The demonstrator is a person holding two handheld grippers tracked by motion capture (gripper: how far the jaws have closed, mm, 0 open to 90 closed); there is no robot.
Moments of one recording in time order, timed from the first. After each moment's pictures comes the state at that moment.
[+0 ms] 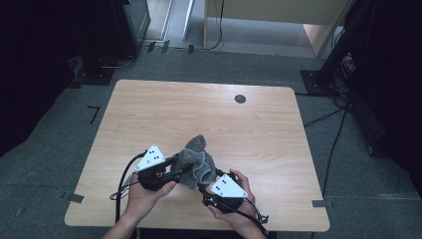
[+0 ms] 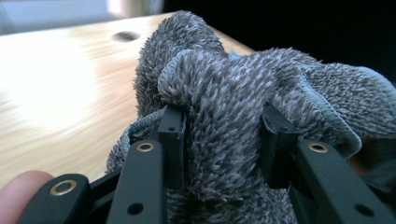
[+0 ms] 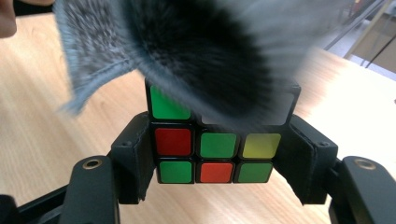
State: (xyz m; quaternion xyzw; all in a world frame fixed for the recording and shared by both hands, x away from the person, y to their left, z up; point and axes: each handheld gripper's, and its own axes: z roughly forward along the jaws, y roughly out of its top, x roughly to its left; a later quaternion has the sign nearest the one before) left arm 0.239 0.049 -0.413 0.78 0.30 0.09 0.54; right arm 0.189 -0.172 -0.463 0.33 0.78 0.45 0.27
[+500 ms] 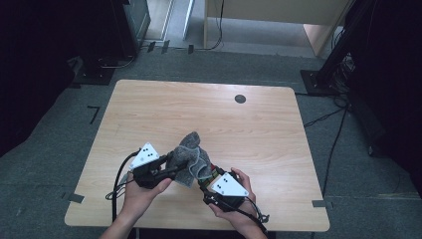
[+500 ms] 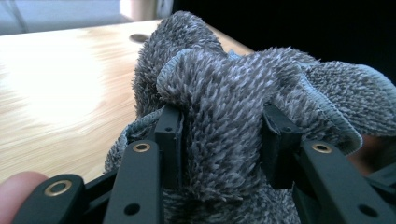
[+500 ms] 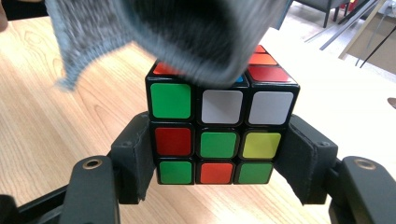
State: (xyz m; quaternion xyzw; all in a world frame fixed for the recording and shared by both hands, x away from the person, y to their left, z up) left arm 0.246 0.064 -0.413 0.76 0.34 0.09 0.55; right arm 0.192 -0.175 -0.462 0.34 0.78 0.45 0.28
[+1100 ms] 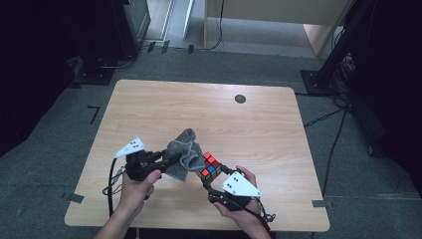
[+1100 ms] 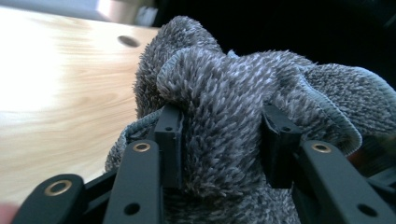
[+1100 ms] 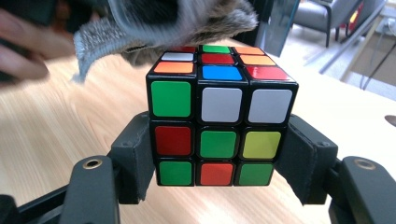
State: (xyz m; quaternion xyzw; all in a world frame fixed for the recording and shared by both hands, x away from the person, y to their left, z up) left arm 0.274 0.099 -0.429 0.68 0.39 -0.03 0.62; right arm 0.189 -0.192 -0.449 0.34 0.74 0.51 0.27
